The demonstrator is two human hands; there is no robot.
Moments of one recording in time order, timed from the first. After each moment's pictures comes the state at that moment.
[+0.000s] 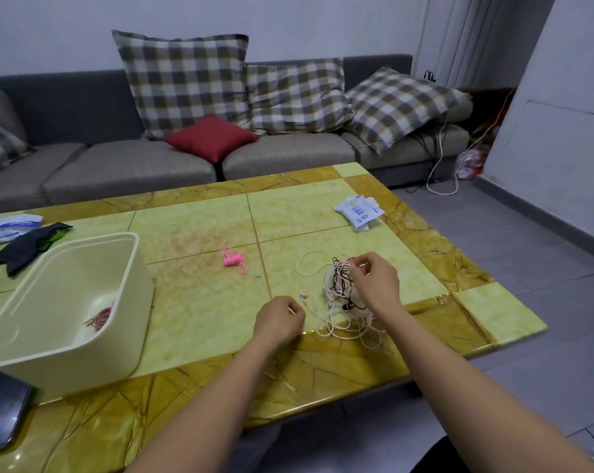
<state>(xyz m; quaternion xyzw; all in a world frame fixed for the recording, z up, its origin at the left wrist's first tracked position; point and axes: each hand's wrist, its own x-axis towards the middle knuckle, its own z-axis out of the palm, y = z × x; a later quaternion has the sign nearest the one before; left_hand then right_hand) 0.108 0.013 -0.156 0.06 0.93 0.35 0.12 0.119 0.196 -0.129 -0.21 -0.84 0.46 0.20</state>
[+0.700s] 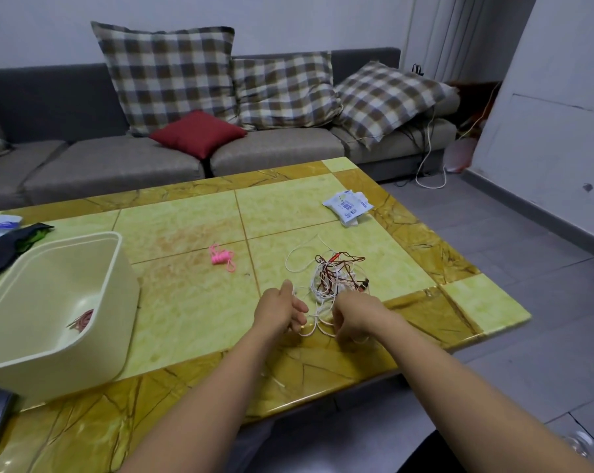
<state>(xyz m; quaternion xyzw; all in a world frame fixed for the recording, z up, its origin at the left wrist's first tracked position) 0.110 0.031 -0.144 -0.01 0.82 0.54 0.17 0.138 0.188 -0.133 -0.01 -0.98 0.08 -0.20</state>
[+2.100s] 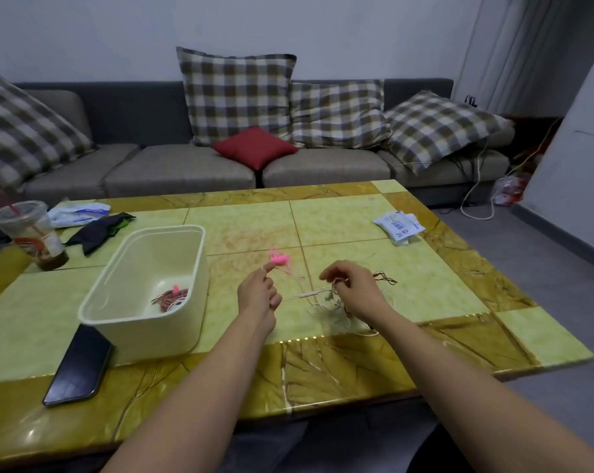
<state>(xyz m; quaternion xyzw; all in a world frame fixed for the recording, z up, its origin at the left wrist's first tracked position) 0.109 -0.076 -0.100 -0.20 0.49 0.85 0.02 0.118 0.103 -0.110 0.03 -0.87 0.48 0.09</state>
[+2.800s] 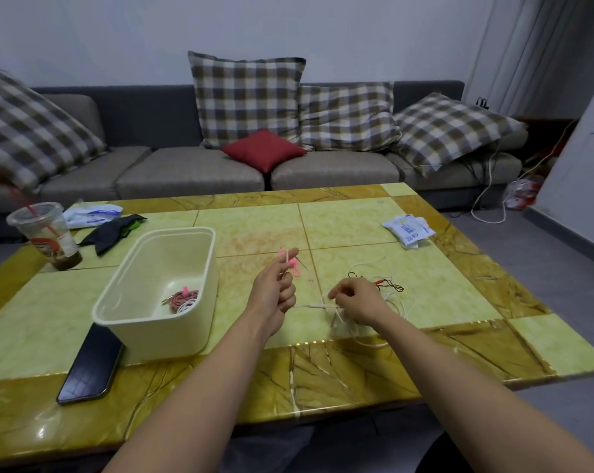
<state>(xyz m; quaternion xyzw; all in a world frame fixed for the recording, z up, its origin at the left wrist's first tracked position) 0.114 -0.083 -0.084 -0.05 0.53 0.84 0.10 0.104 0.098 -0.124 -0.03 -0.91 0.41 -0.01</state>
